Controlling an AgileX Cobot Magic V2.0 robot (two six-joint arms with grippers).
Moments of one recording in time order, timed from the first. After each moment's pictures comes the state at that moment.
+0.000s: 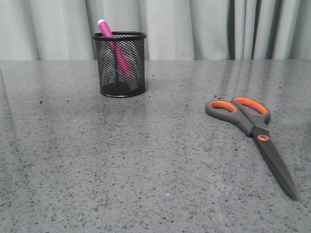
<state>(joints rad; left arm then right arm) -0.52 1.07 -1.13 0.13 0.12 -0.22 0.27 0.99 -1.02 0.24 0.92 -0.08</state>
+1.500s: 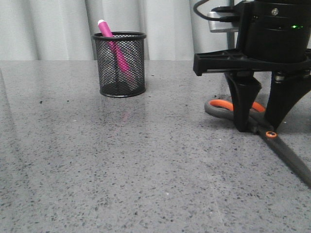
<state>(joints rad) -0.58 1.06 -1.13 0.08 0.23 -0.22 0.50 1.64 -1.20 -0.02 1.07 0.43</state>
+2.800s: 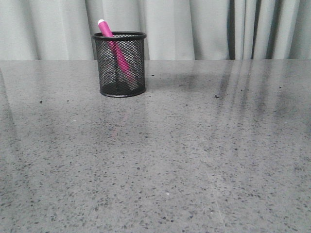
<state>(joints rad) -0.58 0.87 -1.13 0.09 0.28 -0.22 0.58 1.69 -1.60 -0.04 0.18 0.19</state>
